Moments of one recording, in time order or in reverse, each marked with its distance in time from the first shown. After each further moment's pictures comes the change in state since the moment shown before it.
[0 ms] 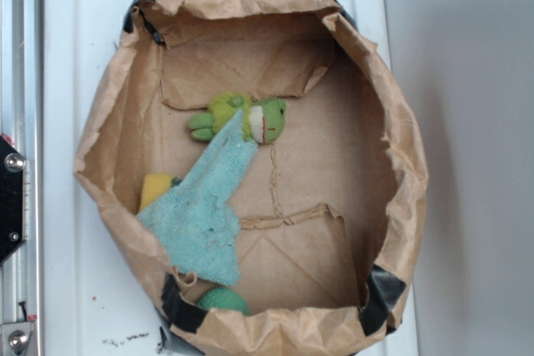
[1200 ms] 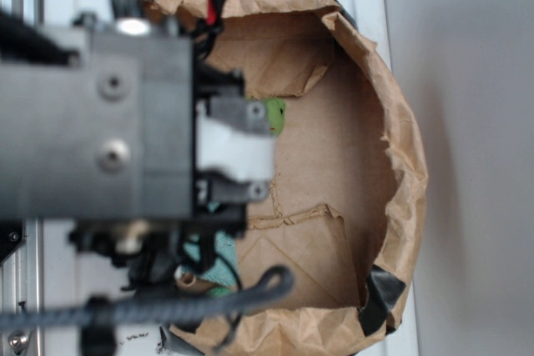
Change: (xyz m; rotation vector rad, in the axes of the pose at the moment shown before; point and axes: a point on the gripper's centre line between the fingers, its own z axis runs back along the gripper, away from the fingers) arm 0.104 0.029 -0.073 0.091 0.048 0.069
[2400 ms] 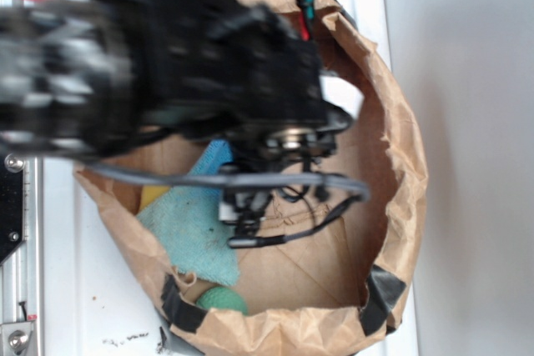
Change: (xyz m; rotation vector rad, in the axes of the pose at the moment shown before) arm 0.054 0.013 -0.122 -0.030 -0.025 -0.116
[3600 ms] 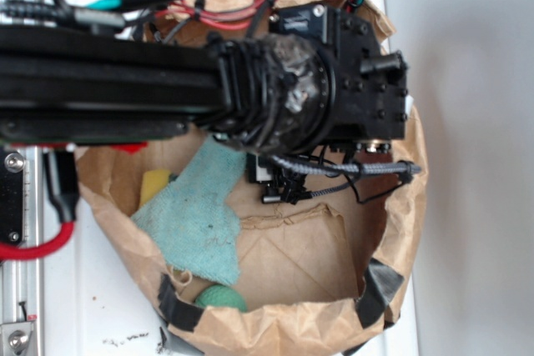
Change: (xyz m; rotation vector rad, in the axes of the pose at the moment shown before) arm 0.010 0.028 -0.043 0.158 0.165 0.038
